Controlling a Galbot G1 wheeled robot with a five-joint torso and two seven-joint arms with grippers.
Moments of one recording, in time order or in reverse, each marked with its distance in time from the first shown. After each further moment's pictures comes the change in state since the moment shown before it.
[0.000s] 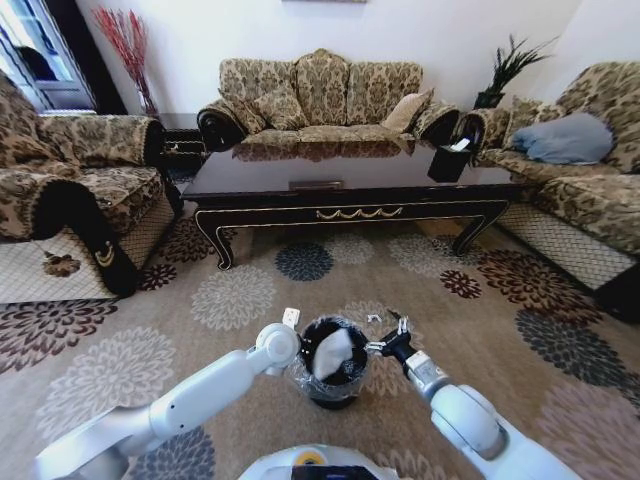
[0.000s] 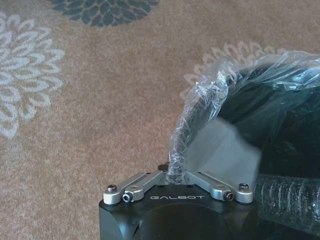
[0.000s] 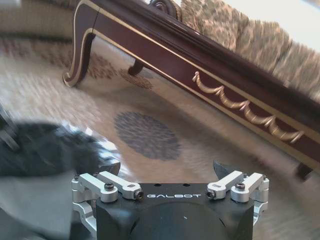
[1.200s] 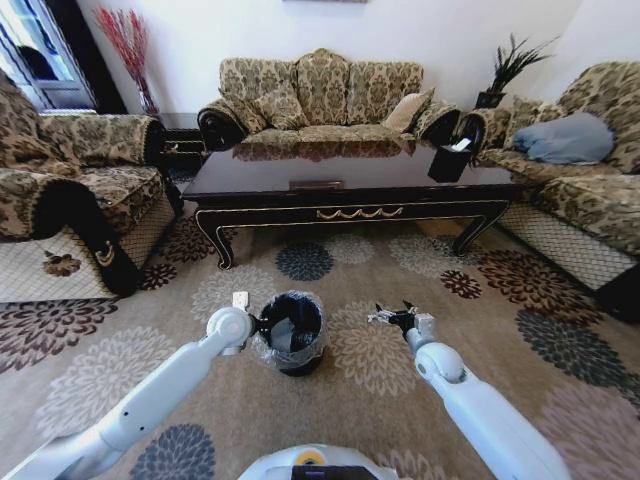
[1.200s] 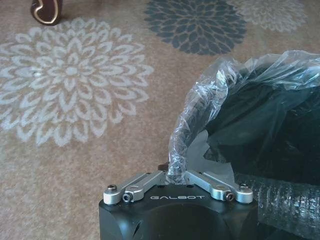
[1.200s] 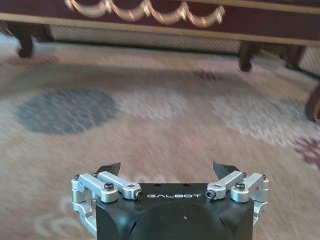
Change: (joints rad) left arm 0.153 0.150 -0.346 -0.007 0.014 0.000 0.086; right arm 0.413 0.194 -0.072 -0.645 0.407 0.106 0.113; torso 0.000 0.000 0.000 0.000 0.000
